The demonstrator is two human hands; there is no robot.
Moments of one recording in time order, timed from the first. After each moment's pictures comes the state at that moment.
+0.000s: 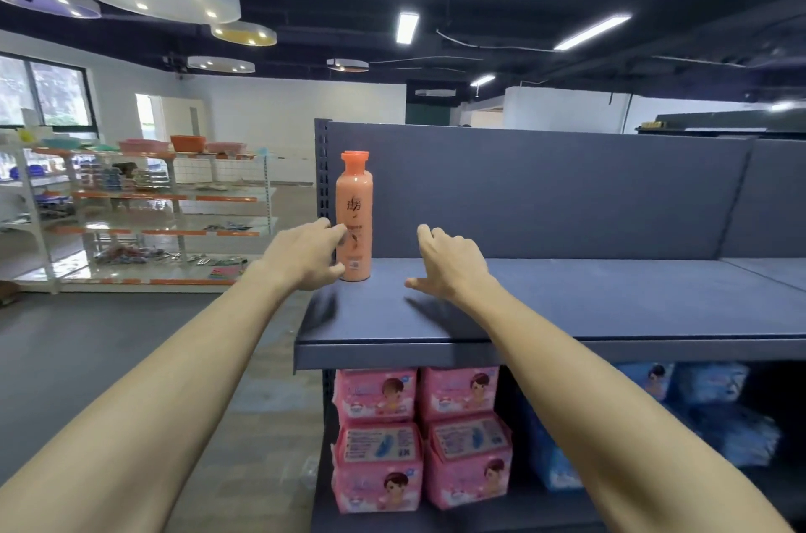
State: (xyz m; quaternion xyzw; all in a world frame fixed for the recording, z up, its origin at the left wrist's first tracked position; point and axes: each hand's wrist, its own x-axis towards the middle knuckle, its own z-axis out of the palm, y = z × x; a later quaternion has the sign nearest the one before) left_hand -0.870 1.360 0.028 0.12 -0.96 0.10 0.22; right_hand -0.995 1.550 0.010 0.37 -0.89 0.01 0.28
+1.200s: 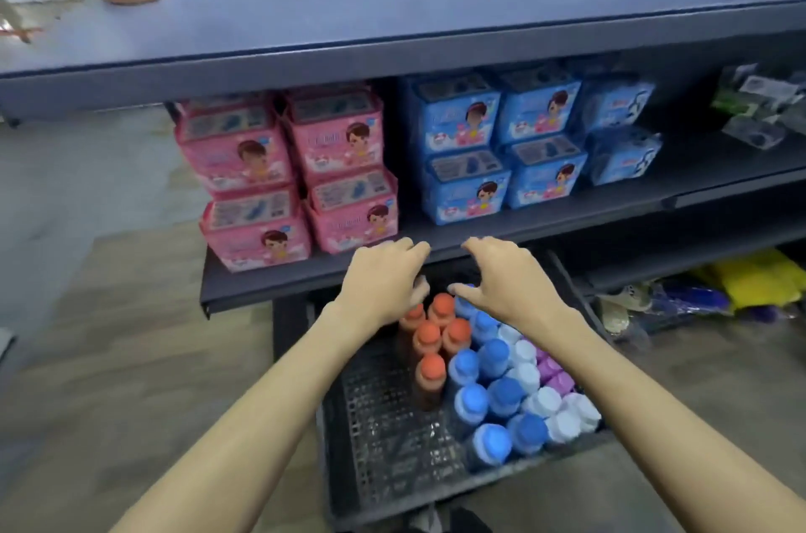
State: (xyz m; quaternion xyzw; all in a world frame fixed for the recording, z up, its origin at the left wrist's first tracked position) left_hand -0.883 1.665 -0.275 -0.07 -0.99 -0.02 0.13; right_hand -0.941 1.846 -0.267 0.30 -0.95 0.10 -0.01
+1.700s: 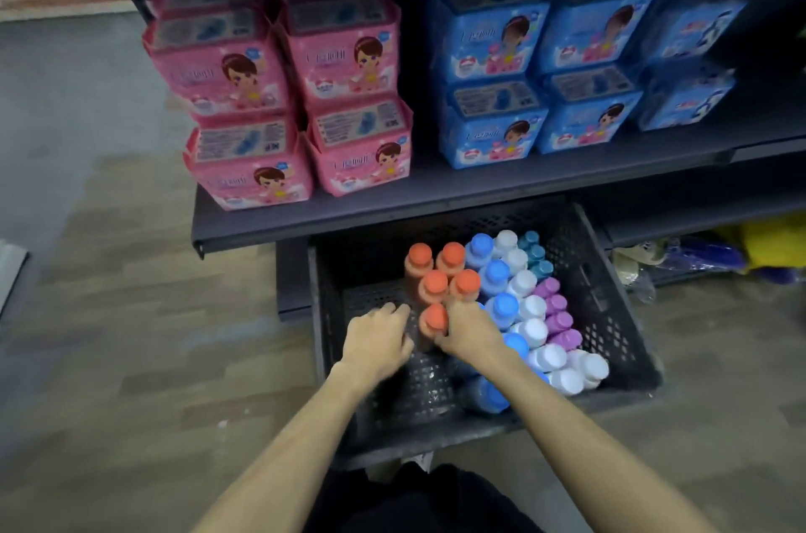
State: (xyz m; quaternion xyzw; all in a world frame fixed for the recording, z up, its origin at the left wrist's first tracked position) left_hand -0.811 1.680 -0.420 0.06 -0.99 -0.10 -0.12; right_hand -0.891 1.822 -0.432 0.22 -0.93 0.11 -0.26
